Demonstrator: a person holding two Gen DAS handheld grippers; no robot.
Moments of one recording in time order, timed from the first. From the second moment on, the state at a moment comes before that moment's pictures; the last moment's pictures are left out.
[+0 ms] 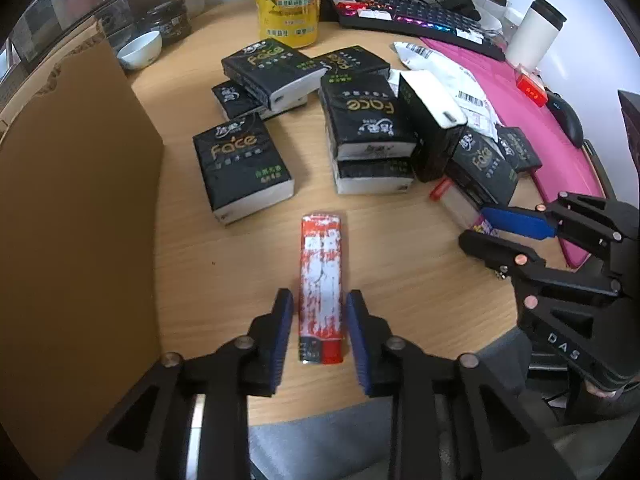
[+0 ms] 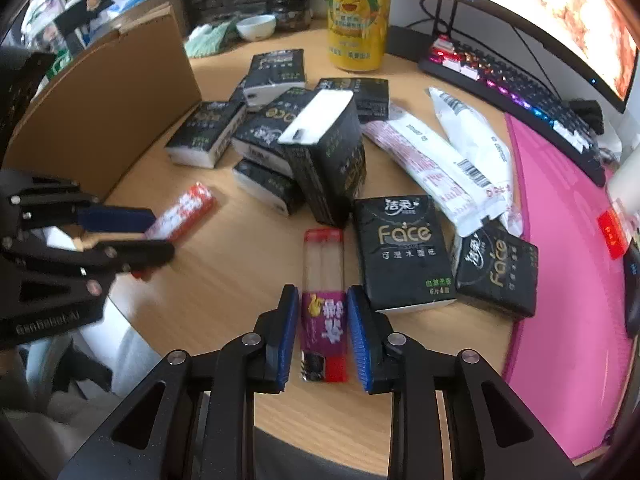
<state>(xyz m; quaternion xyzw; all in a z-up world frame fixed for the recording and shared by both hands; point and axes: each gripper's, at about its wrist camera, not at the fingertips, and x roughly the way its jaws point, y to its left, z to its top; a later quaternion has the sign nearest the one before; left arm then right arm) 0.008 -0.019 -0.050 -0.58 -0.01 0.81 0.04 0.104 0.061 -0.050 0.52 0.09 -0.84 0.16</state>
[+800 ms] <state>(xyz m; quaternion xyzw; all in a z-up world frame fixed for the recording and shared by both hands) 0.003 -0.010 -0.047 -0.56 0.01 0.83 0.04 0.095 0.063 -0.051 0.52 0.08 -0.83 0.17</state>
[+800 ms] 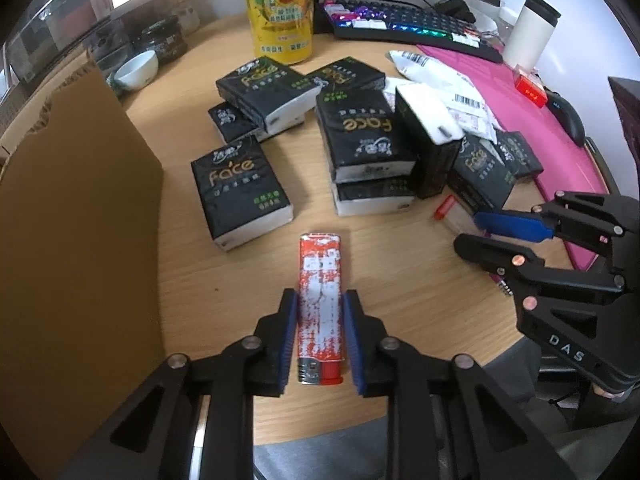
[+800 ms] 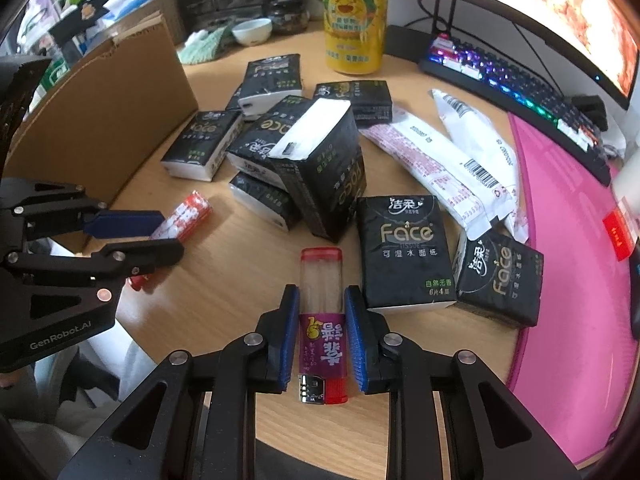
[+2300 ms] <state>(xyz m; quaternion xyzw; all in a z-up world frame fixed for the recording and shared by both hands) 0.090 -0.197 0.064 -0.47 -0.10 0.88 -0.05 0.075 -0.154 0.077 0.44 0.15 -0.78 0.42</state>
